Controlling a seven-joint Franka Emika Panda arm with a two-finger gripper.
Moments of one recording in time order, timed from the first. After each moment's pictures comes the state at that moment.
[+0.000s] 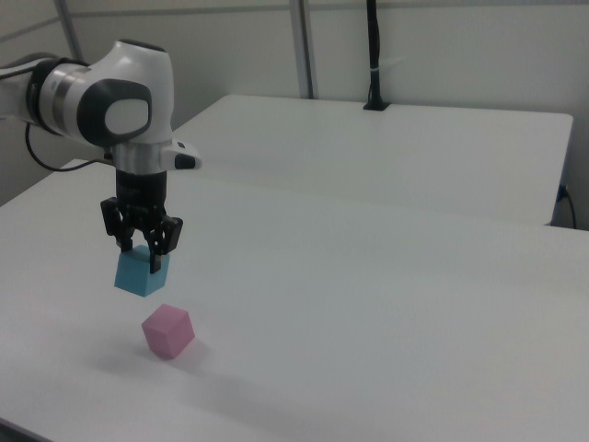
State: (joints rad) arm 0.06 -0.11 -0.05 -2.01 0.12 1.66 -0.13
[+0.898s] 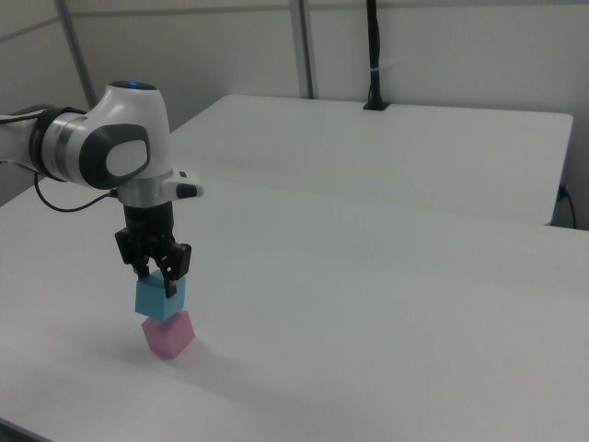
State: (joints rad) arm 0.06 -0.11 -0.02 -2.17 0.05 1.91 -0.05
